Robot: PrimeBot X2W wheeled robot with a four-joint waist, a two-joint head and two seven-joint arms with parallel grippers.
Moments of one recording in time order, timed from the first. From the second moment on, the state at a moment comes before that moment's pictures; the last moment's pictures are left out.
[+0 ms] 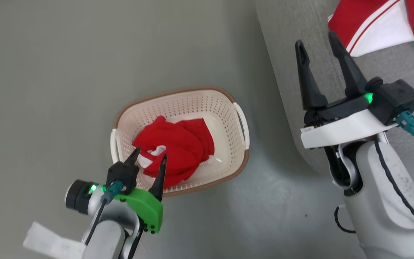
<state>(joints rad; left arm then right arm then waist) -0.21 0.12 -0.47 0.23 -0.27 0.03 -0.06 -0.34 -0.06 0.24 -0.02 0.18 0.03 -0.17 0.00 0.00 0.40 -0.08</state>
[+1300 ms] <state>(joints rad) -0.71 0.25 -0.55 0.72 -0.08 -0.08 0.18 -0.55 -0.06 0.37 -0.19 0.31 -0.04 -0.24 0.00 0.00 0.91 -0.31</state>
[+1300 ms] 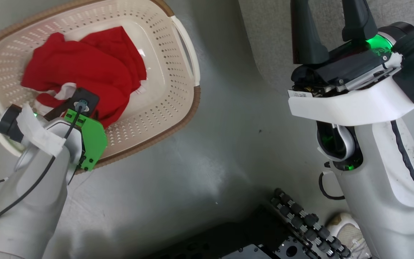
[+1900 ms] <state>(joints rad) -0.80 0.20 -0.55 0.84 -0.06 -0.07 0.19 -0.59 -0.06 0.38 -0.15 0.30 -0.06 -0.25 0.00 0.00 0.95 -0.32</state>
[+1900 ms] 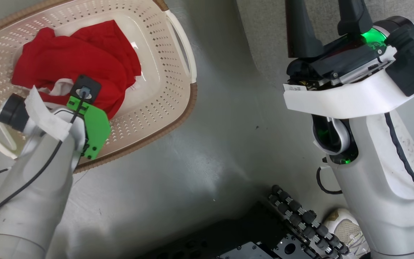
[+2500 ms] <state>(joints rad) -0.79 0.07 -0.49 0.85 -0.17 -0.06 -0.05 -0.59 -0.09 0.34 -0.07 0.25 -0.06 -0.25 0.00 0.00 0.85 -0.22</state>
